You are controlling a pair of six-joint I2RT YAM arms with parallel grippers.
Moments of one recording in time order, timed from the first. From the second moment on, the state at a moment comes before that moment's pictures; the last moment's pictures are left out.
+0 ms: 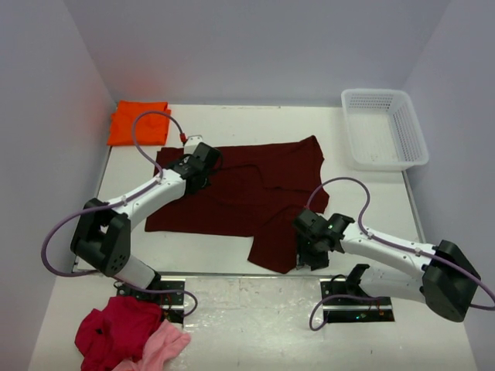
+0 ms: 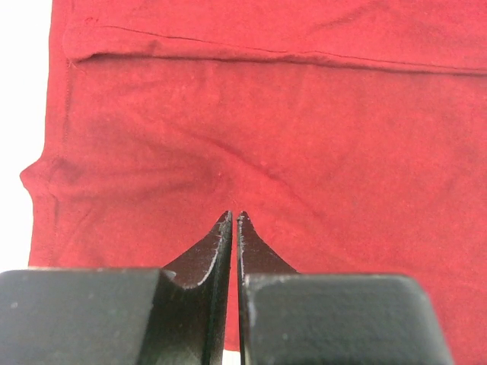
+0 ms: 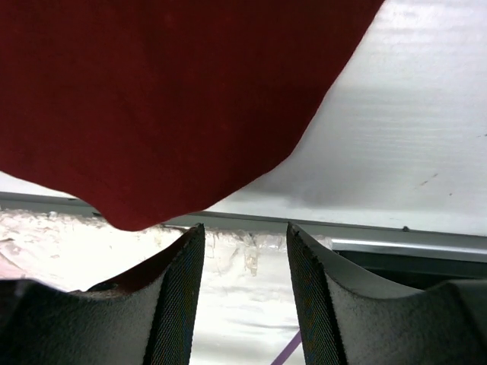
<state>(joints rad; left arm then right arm) -0.54 1.53 1.07 -0.57 -0.54 -0.61 0.88 1.13 0.60 -0.87 -0.01 0.92</state>
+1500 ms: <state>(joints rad) -0.56 1.44 1.03 -0.63 -0.56 -0.60 1.01 1.35 0.75 -0.79 0.06 1.07</state>
